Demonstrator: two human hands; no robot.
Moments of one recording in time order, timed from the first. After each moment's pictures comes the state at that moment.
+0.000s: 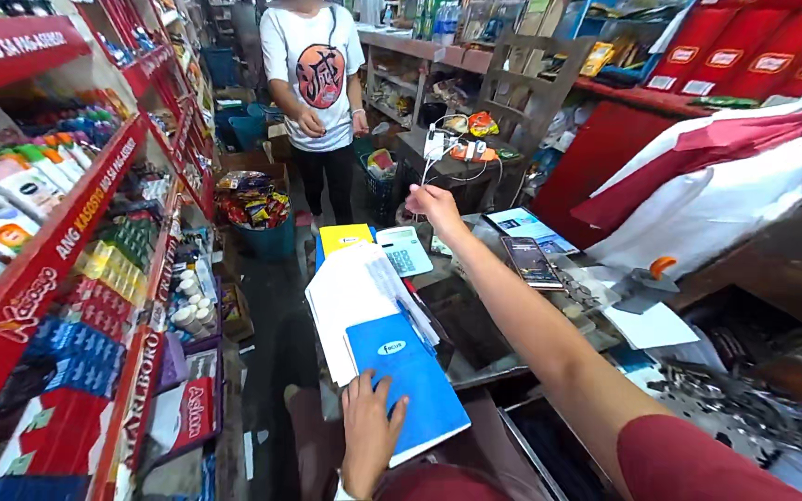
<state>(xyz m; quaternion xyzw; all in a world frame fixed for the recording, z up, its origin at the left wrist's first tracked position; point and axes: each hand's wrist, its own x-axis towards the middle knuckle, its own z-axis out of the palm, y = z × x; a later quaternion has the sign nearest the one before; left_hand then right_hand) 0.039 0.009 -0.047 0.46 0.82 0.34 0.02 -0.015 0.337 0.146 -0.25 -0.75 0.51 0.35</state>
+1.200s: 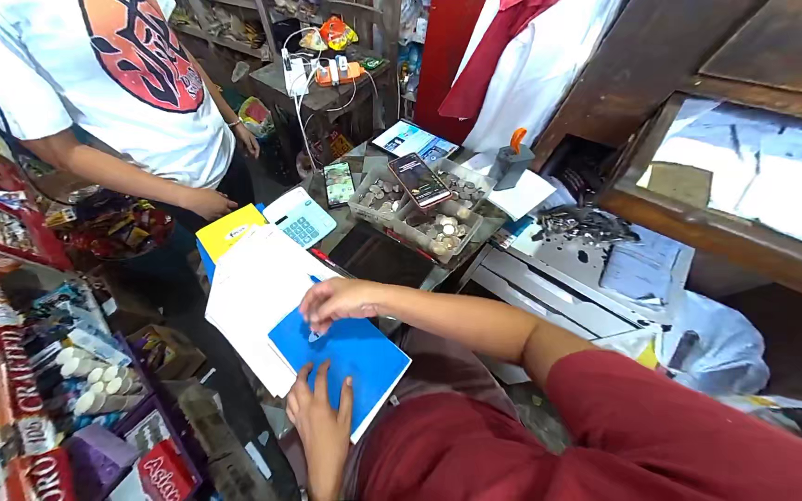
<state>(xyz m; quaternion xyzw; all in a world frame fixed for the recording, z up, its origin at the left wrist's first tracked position) 0.035 0.002 -0.054 0.48 0.81 0.34 0.02 0.084 0.219 0.057 -0.21 -0.62 0.76 0.02</state>
